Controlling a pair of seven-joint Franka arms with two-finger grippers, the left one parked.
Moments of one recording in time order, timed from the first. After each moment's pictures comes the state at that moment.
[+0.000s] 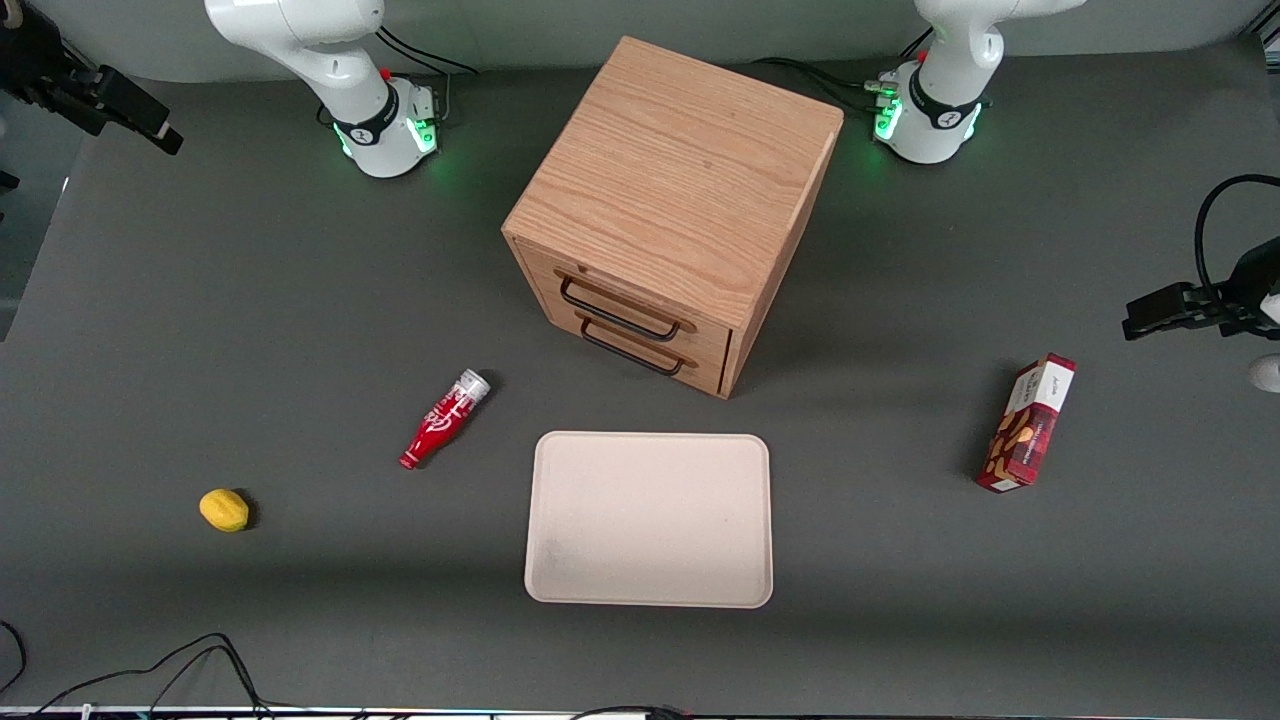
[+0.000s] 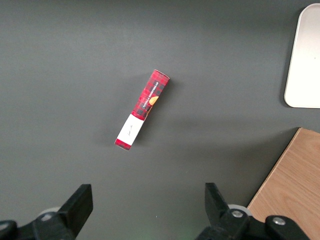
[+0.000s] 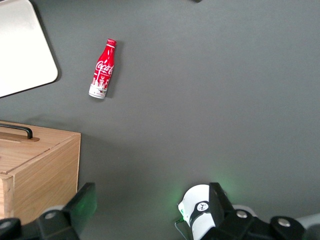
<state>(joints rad) 0.06 -0.31 -0.02 -1.71 0.02 1.32 0.36</state>
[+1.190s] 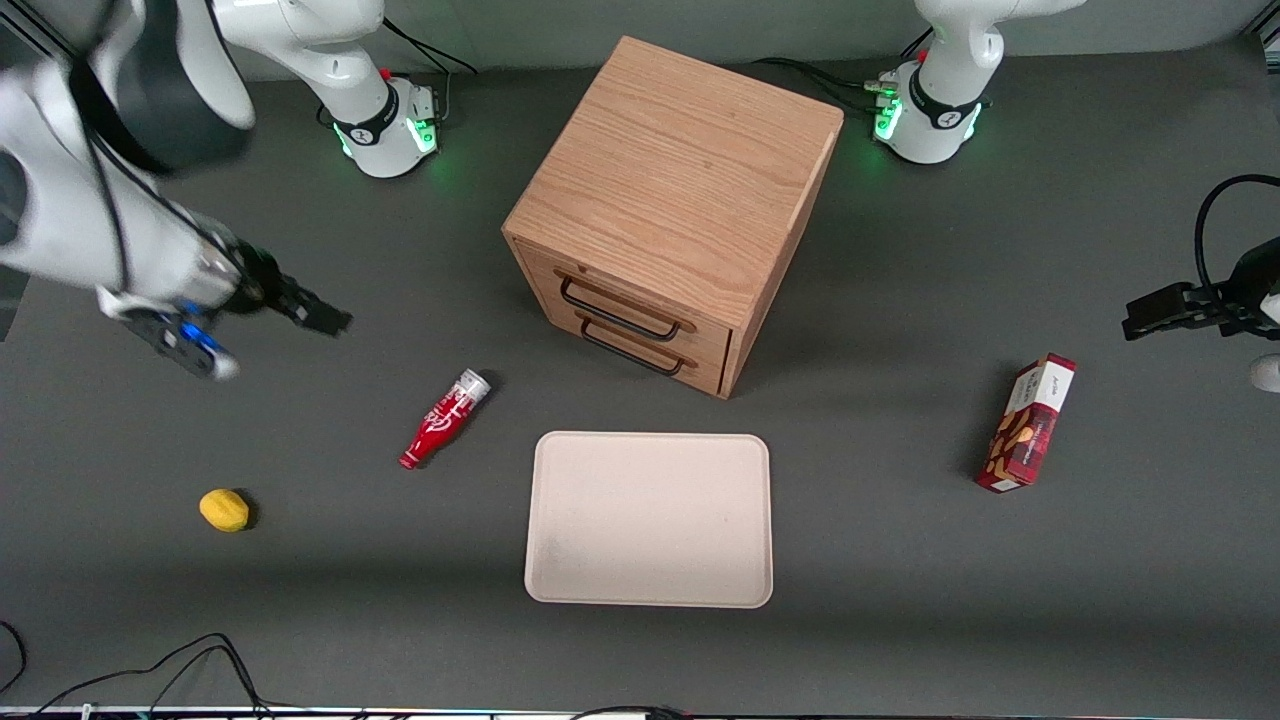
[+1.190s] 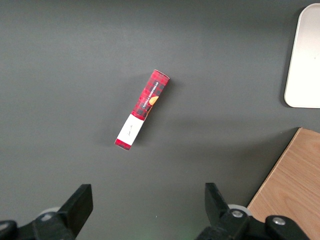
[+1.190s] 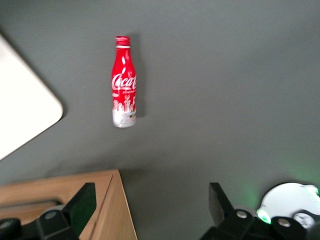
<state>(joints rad) 0.07 0.13 0.11 -1.79 0.12 1.70 0.79</state>
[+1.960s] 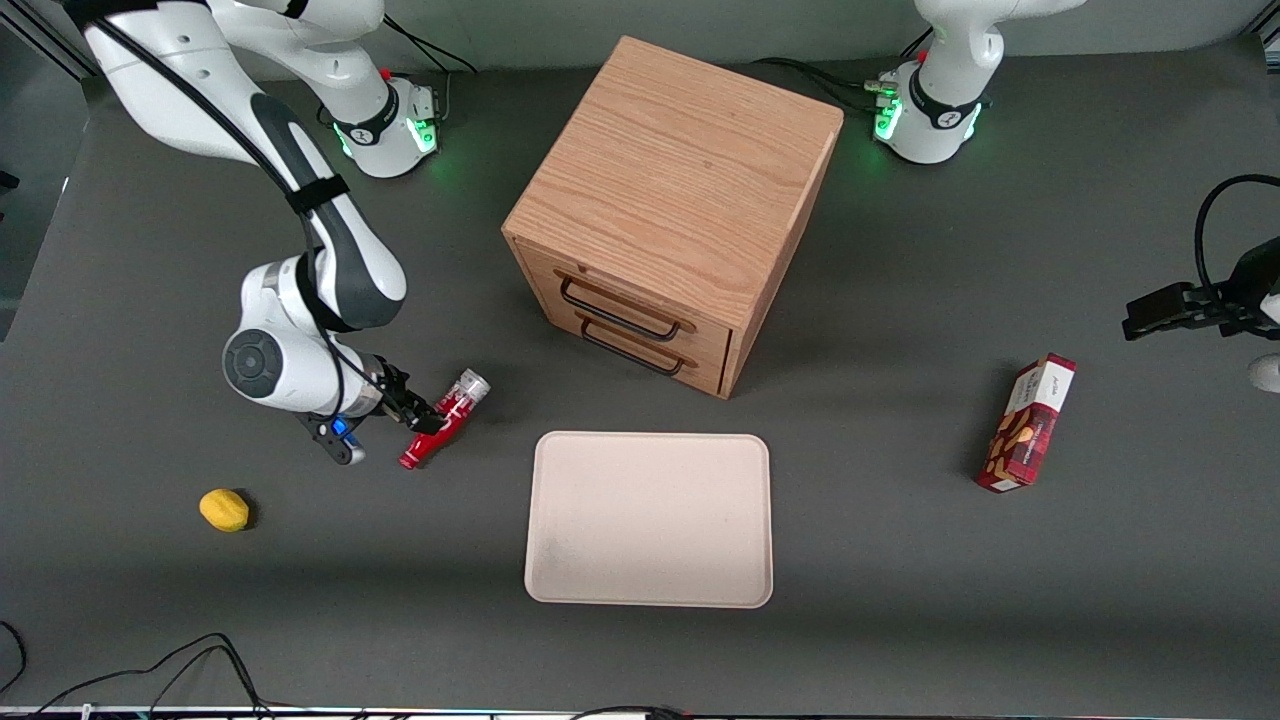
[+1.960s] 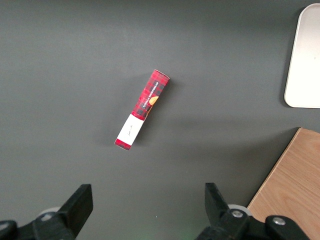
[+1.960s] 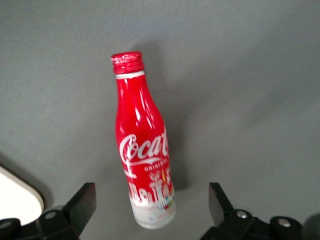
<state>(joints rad) 0.09 0.45 0.14 -1.96 0.12 2.28 0.94</state>
